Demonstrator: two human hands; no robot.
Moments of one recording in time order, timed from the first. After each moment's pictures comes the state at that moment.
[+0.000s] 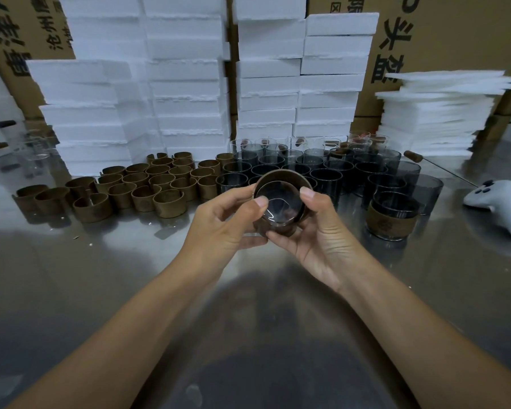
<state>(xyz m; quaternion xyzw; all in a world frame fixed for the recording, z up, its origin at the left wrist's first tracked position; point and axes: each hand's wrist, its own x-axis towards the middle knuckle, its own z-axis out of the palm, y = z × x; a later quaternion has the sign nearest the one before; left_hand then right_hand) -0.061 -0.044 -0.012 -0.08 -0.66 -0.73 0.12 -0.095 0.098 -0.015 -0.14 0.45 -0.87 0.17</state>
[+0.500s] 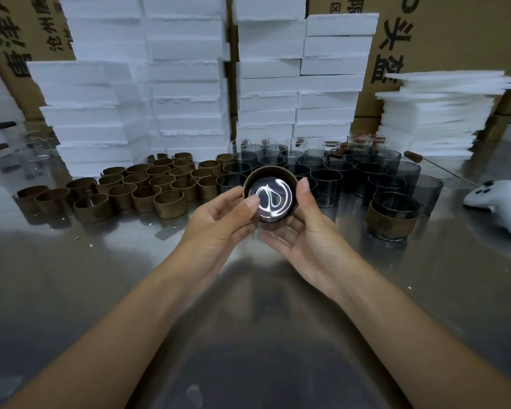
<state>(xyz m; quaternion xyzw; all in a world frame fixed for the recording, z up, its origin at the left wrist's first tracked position) -0.072 -0.055 -0.023 -0.06 -0.59 -0.80 0.08 -0.095 0.090 -0.021 -0.12 0.47 -0.86 0.16</state>
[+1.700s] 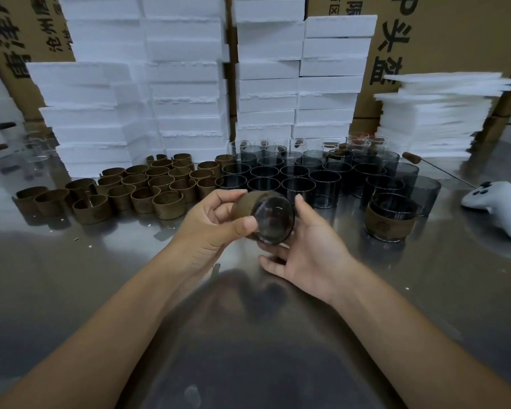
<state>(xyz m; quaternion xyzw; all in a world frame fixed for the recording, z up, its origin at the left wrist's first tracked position) -0.077 -0.068 -0.024 -0.13 -0.60 -0.79 0.07 -0.089 0.089 -0.016 -0.01 0.49 -0.83 0.26</state>
